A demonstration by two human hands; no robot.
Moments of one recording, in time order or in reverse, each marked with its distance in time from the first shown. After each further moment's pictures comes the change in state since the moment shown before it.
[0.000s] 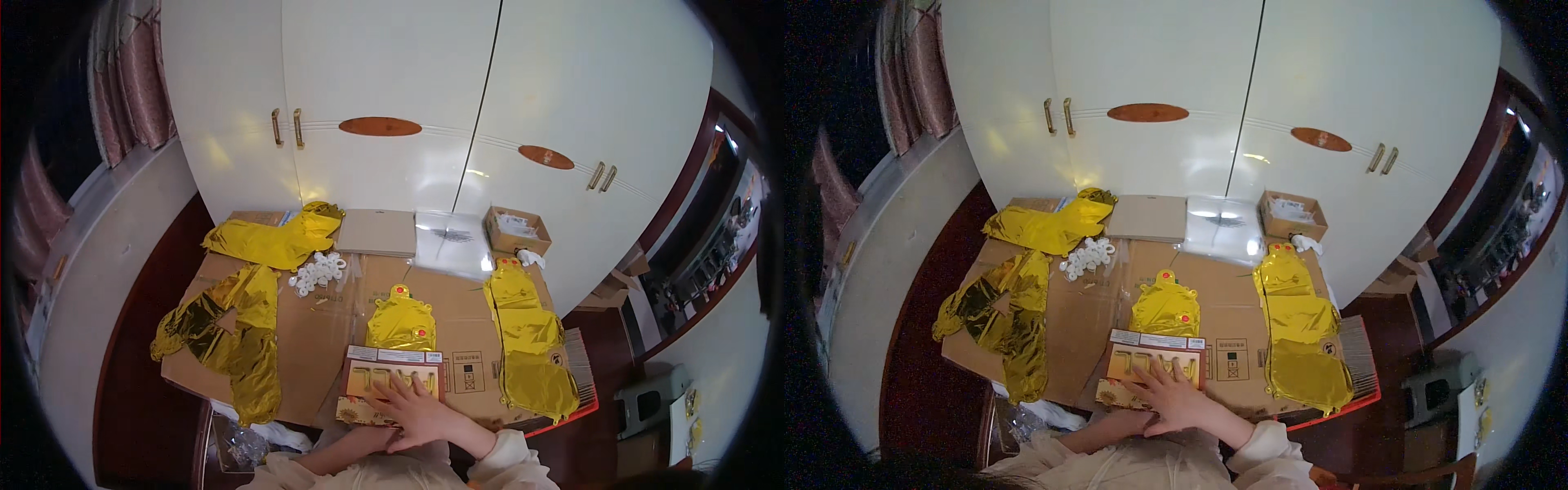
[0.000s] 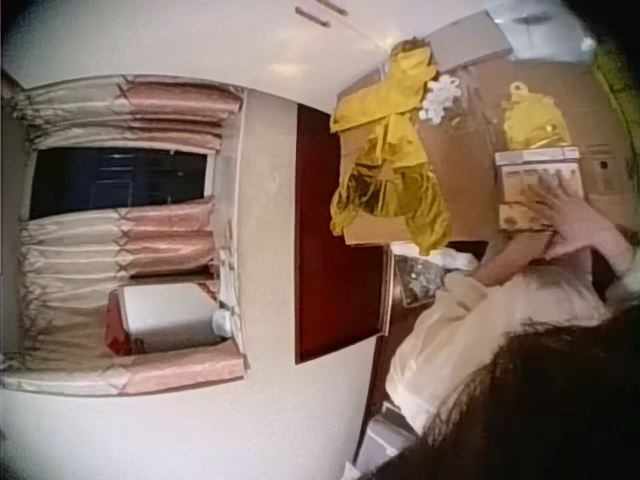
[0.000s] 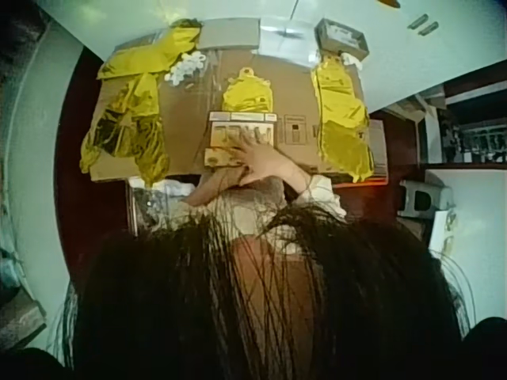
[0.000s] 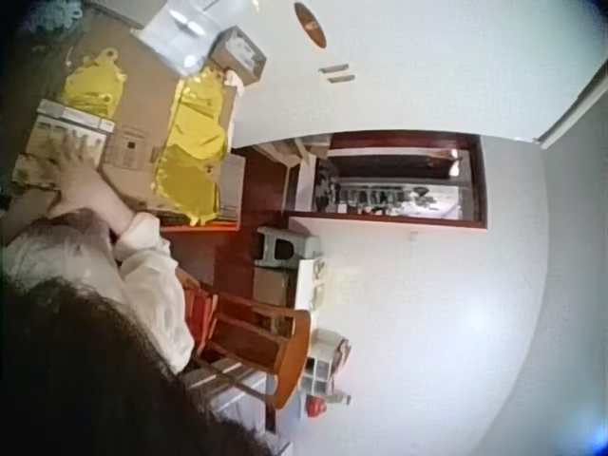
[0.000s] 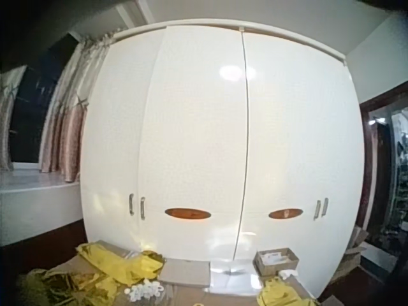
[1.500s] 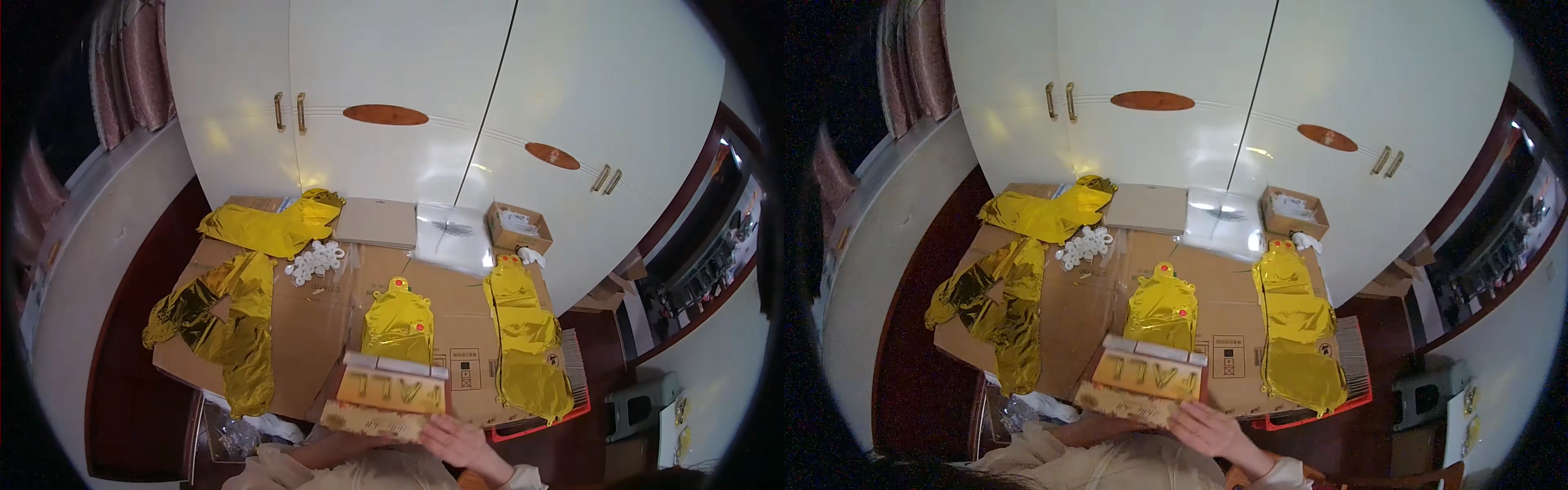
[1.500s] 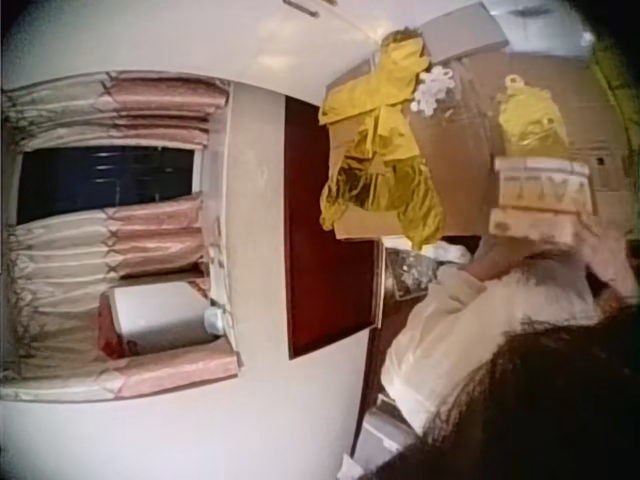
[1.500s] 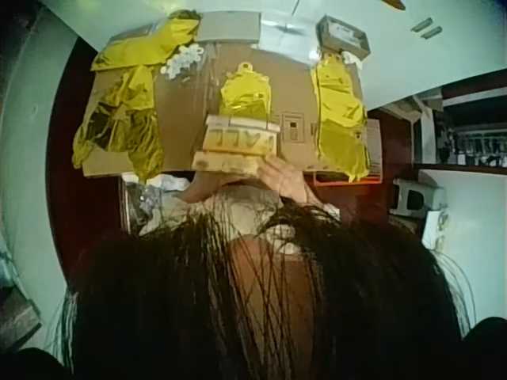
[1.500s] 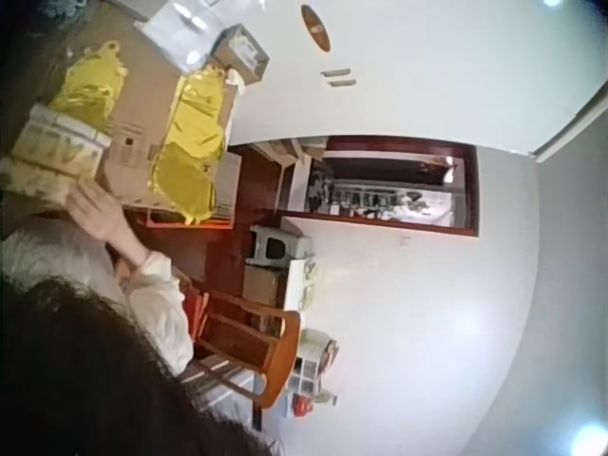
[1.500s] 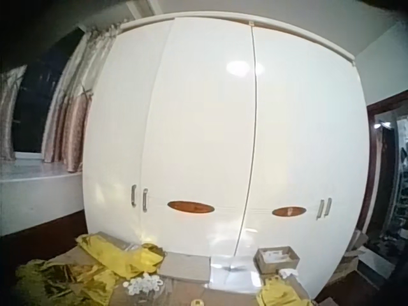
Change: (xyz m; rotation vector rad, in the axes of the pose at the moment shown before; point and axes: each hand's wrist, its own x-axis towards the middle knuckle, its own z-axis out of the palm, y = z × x) left_hand 0.003 0.003 -0.004 -0.561 0.089 -0.086; right_hand -0.088 -0.022 -0.001 -0.183 0.603 -0.065
